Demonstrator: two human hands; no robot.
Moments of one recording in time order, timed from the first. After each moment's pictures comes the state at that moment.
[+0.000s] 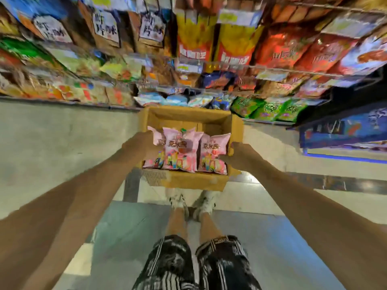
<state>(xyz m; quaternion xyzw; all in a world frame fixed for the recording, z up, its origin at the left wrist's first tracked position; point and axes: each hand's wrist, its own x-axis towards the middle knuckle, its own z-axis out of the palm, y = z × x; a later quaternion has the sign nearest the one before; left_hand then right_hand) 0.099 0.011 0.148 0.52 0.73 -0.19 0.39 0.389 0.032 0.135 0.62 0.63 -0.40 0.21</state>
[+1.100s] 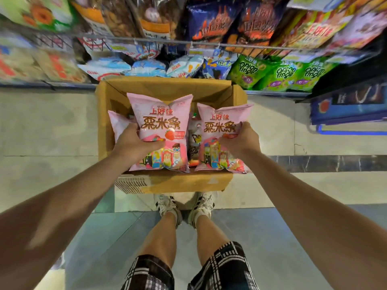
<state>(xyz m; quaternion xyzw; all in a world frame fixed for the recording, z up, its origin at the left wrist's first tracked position) 0.108 0.020 -0.089 0.39 0.76 0.12 0.50 0.398 0.053 -0.081 0.80 0.43 -0.42 -0.02</state>
